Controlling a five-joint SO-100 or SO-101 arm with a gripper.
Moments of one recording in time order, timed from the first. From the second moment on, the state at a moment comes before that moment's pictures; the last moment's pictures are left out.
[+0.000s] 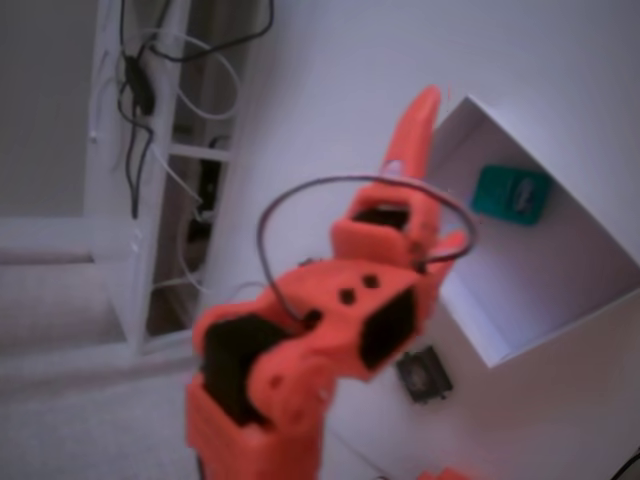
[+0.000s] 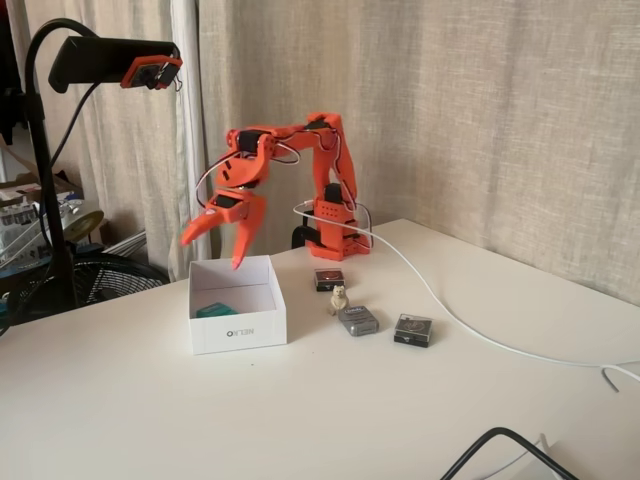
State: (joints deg) arm 65.8 75.7 71.0 80.2 0.2
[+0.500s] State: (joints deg) arm 21.5 101.5 84.2 72.2 0.0
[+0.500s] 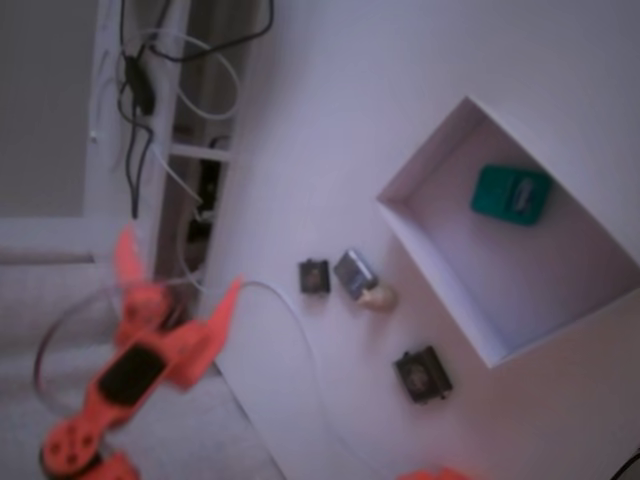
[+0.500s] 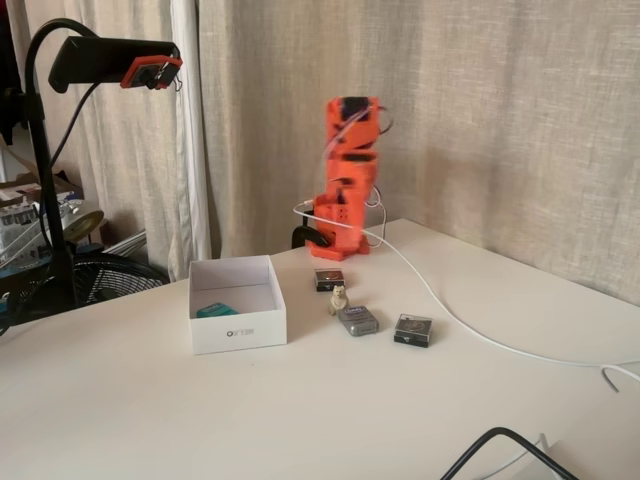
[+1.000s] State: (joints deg) arm -5.1 142.8 123.5 65.8 0.0
